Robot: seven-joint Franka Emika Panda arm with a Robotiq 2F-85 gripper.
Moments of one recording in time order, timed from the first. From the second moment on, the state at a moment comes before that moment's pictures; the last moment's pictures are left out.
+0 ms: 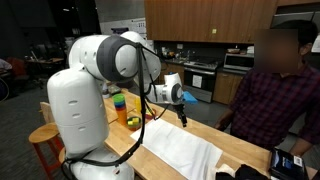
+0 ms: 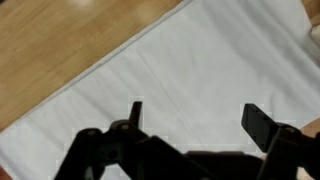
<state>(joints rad) -0.03 0.03 -0.08 -2.38 -0.32 2.54 -2.17</state>
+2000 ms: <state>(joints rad) -0.27 0.21 -0.19 -2.35 -0.28 2.74 -2.14</state>
